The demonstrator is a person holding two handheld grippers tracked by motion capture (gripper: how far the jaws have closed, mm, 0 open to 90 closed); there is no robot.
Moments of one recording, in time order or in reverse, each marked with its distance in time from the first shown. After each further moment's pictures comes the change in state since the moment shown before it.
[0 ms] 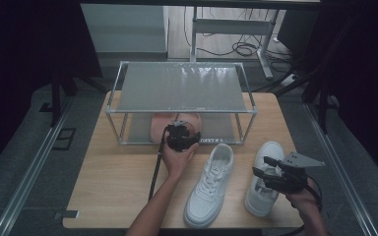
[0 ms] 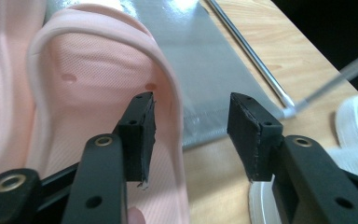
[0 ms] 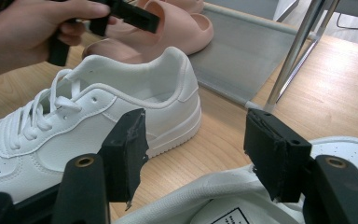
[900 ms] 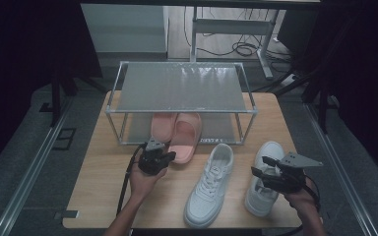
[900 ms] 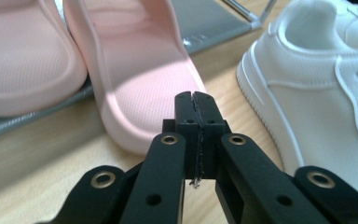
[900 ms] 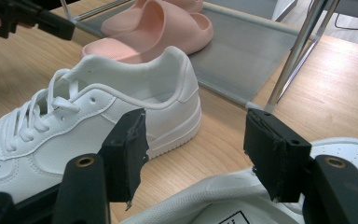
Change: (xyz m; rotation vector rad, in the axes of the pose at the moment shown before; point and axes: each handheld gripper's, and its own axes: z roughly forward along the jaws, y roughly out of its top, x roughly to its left) left arm 0.036 -0.046 -0.092 0.083 -0.112 0.245; right arm 0.002 0.000 0.004 0.000 -0.007 -0.003
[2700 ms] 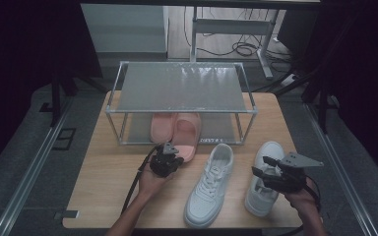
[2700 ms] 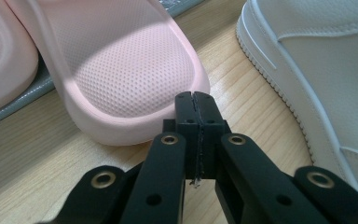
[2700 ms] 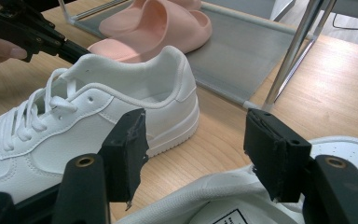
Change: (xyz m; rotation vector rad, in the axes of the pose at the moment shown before) left arm -0.011 -0.001 0.040 0.135 0.005 0.143; right arm -0.001 0.000 -0.001 0.000 -0.007 0.000
